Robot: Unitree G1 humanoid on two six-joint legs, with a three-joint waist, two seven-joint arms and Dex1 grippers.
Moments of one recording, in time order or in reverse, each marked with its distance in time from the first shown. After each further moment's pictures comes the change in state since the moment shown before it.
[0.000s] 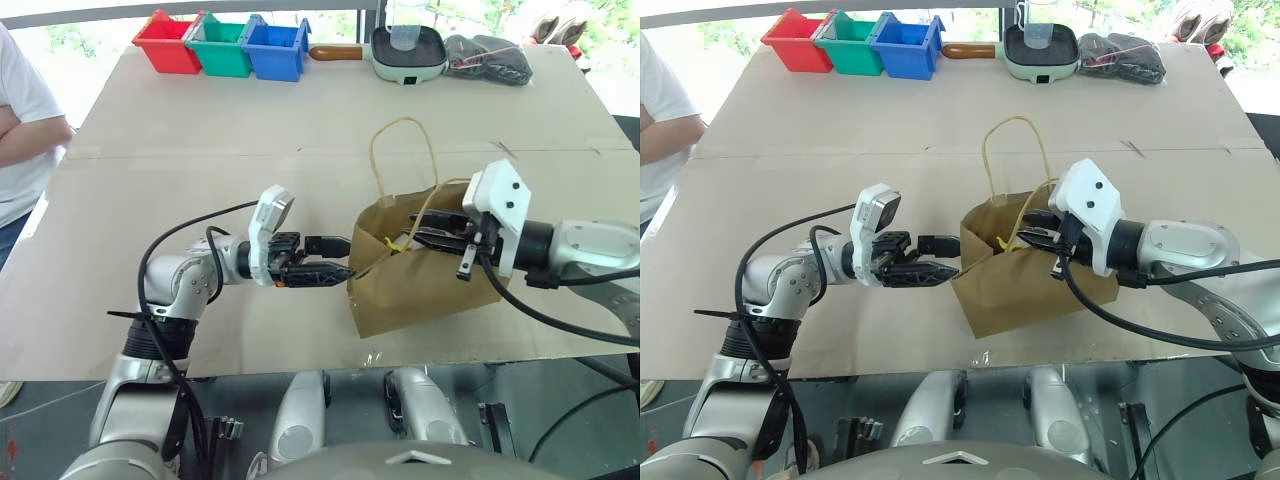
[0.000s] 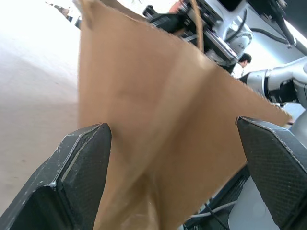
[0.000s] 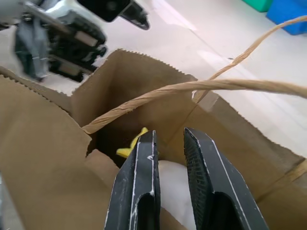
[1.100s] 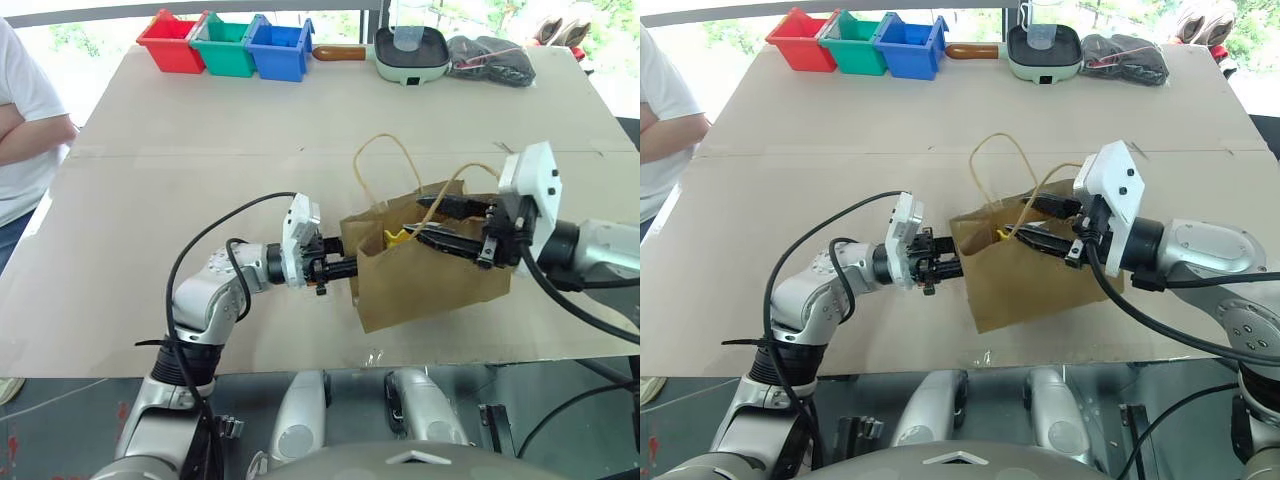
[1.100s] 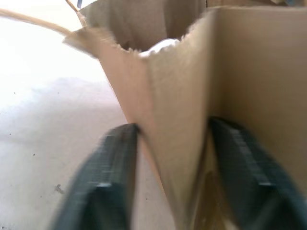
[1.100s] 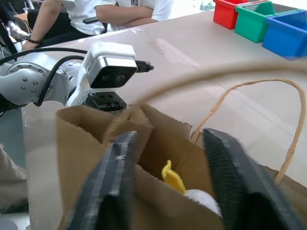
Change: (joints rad) left arm 0.096 -0.137 -0.048 -0.144 0.197 -0.271 0.280; right arm 0.041 0.089 -0.197 -0.043 0.187 0.077 -0.018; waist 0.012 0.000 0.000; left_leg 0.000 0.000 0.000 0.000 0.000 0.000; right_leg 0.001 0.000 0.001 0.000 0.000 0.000
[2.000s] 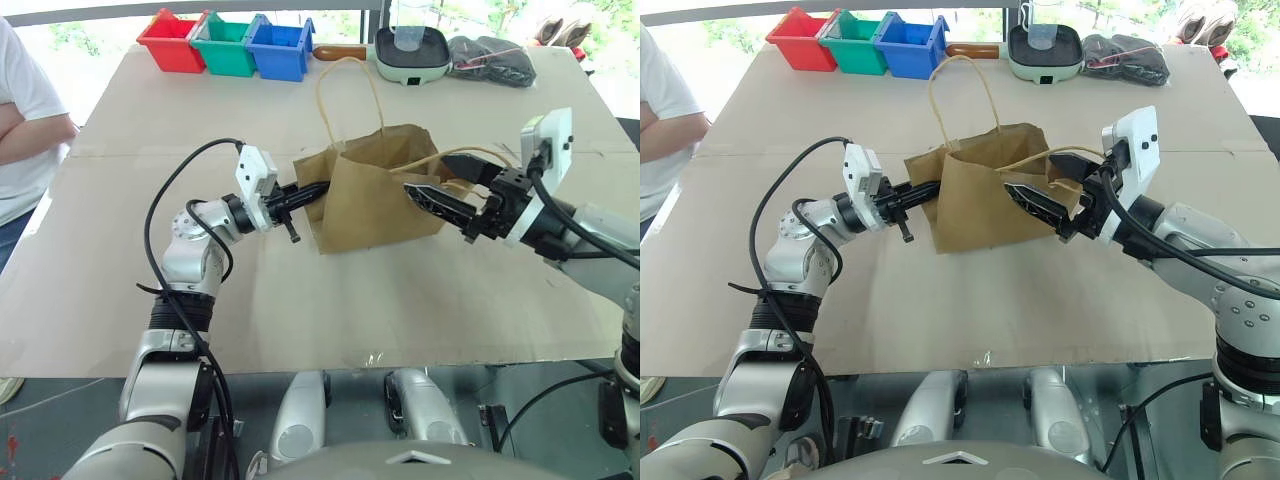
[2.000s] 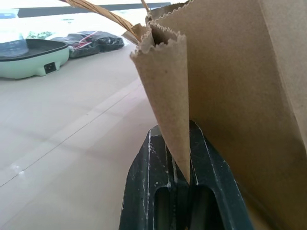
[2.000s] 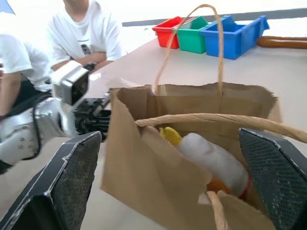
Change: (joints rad) left arm -0.225 0.025 0.121 0.479 0.196 -0.500 0.002; right arm -0.052 0.136 -0.054 0.131 0.233 0.045 -0.349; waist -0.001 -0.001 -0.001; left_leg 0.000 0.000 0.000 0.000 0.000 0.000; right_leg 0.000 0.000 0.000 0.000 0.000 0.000
